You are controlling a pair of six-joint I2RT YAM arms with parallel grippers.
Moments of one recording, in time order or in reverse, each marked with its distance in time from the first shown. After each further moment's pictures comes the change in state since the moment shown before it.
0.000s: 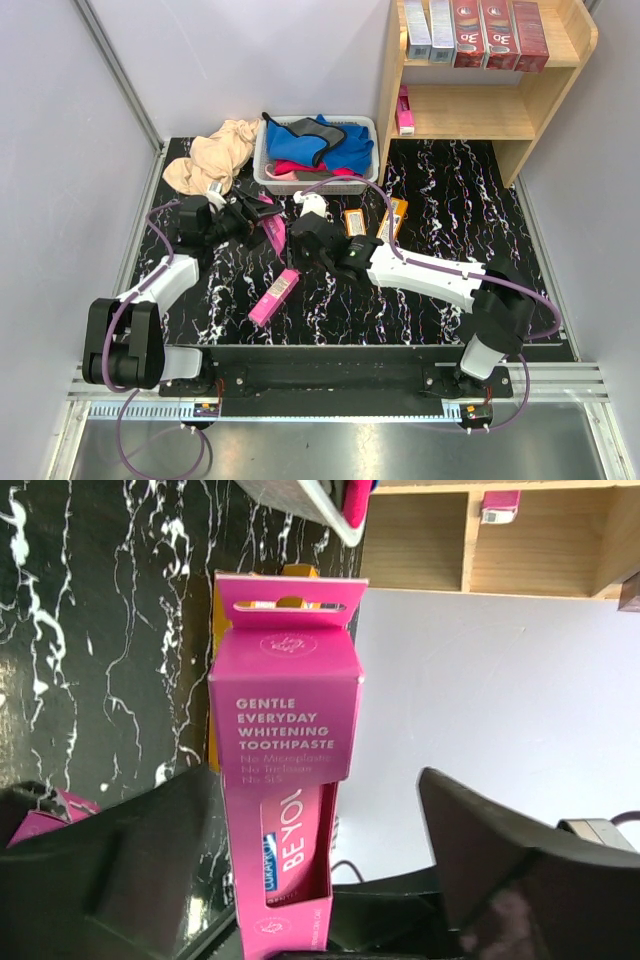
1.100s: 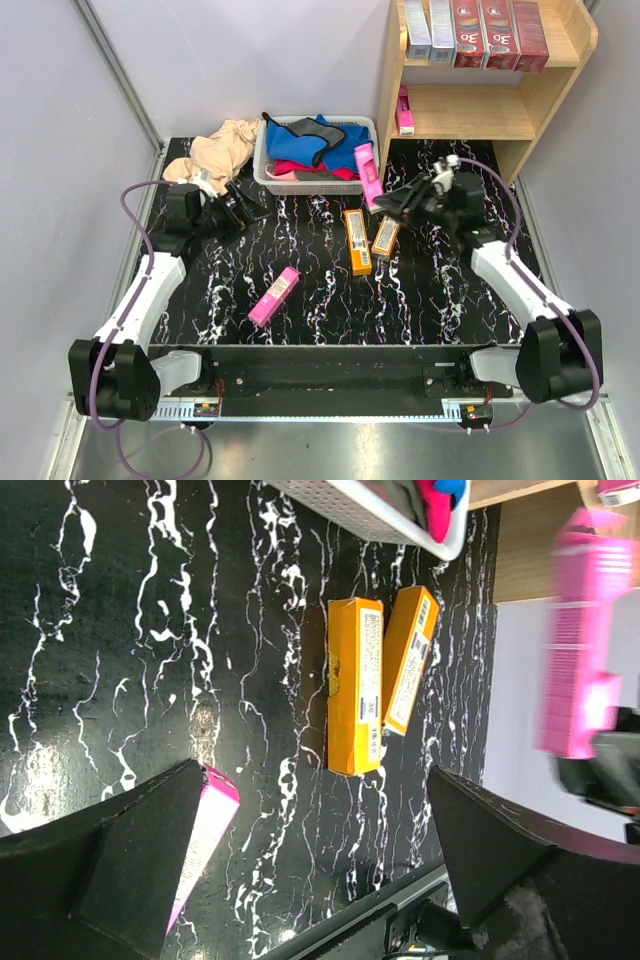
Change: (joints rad) left arm 0.000 -0.170 0.208 -0.555 -0.228 0.419; right arm -0.772 -0.380 -0.412 0.296 -0.798 0.366
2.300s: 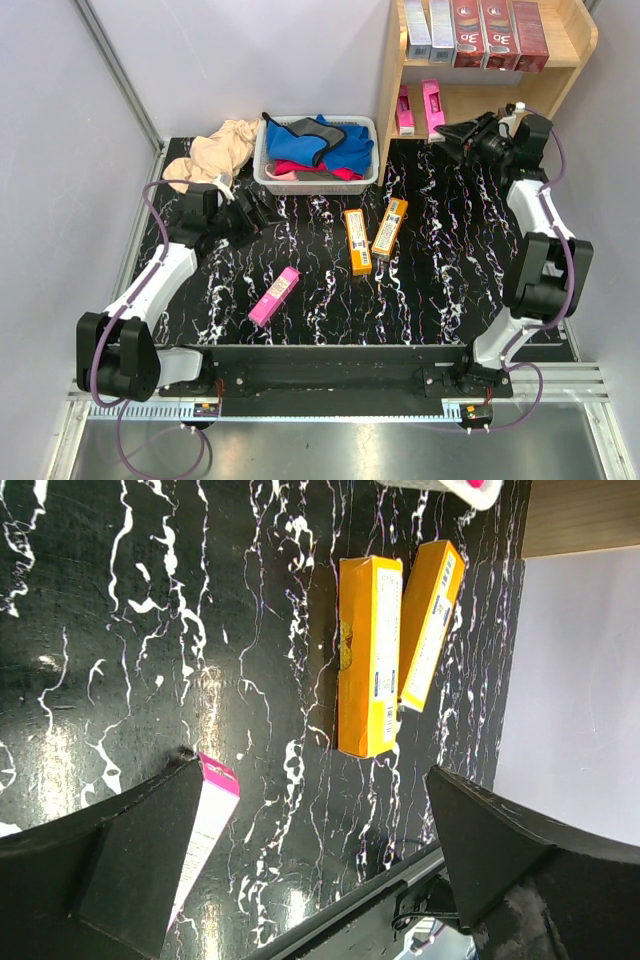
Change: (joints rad) left arm -0.078 0.111 0.000 0.031 0.002 0.005; right arm -0.484 0.414 0.471 0.161 -0.392 0.219
